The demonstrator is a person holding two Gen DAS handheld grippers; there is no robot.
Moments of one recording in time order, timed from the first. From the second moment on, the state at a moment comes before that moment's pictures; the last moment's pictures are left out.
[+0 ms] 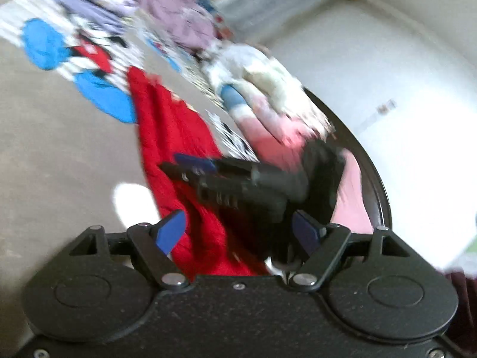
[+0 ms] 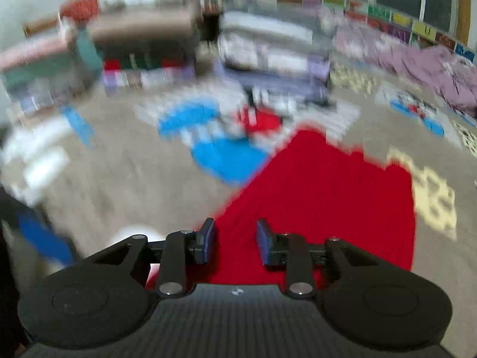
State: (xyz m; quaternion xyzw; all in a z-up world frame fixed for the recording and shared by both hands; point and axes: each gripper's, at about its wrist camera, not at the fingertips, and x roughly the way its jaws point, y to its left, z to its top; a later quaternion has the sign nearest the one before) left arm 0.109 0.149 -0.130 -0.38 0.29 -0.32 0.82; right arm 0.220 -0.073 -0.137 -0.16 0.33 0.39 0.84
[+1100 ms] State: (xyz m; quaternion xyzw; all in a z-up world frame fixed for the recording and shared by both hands) left arm 0.059 0.083 -0.116 -0.14 0.25 -0.27 0.92; right arm 0.080 -0.183 -0.113 -0.11 0.18 0.35 0.91
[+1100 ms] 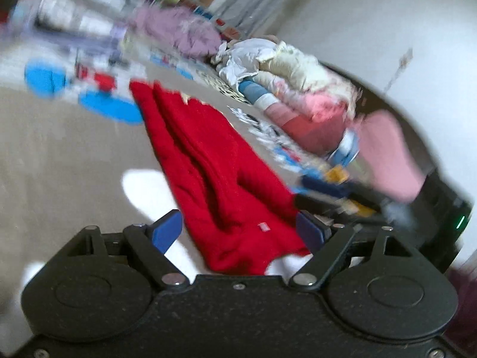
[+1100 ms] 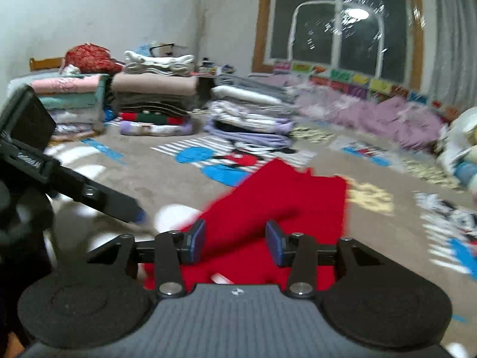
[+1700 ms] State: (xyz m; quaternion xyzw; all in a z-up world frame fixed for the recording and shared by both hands) left arm 0.027 0.002 -0.161 0.36 0.18 -0.20 0.89; right arm 0.058 -0.228 -0.177 -0.33 0.16 0.32 0.87
